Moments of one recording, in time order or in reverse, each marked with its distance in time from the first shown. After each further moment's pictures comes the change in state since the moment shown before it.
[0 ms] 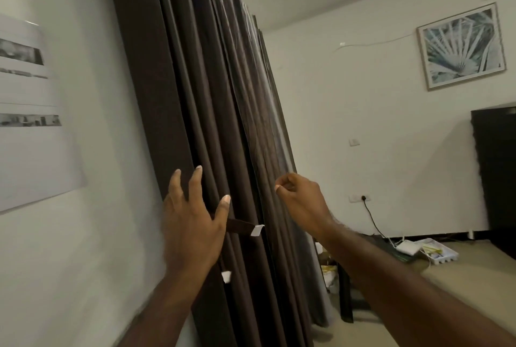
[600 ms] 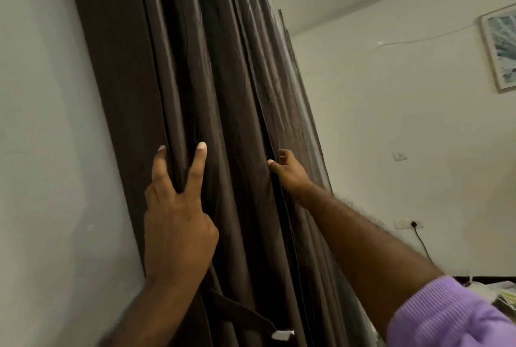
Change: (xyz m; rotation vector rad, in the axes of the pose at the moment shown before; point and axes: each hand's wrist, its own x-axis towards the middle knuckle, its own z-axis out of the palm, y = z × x) left_hand 0.152 -0.066 0.115 0.231 0.171 0.146; right_hand 0.295 0.070 0.130 0.226 -0.159 0.110
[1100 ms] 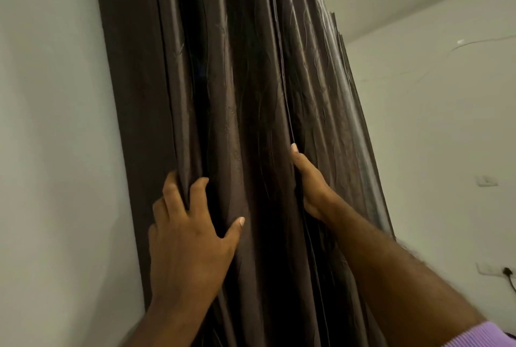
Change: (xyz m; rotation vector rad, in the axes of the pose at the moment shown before) left_hand 0.031 -0.008 0.035 0.291 0.041 -0.182; right_hand 0.094 0.011 0.035 0.592 -0.413 -0.040
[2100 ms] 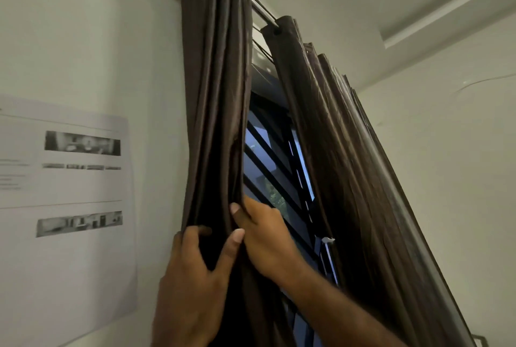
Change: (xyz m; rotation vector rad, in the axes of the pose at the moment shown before) left_hand 0.007 -0.072 -0.146 -0.473 -0.028 -0.203; right_hand -0.166 -0.098 0.247 -0.450 -0.028 -0.481
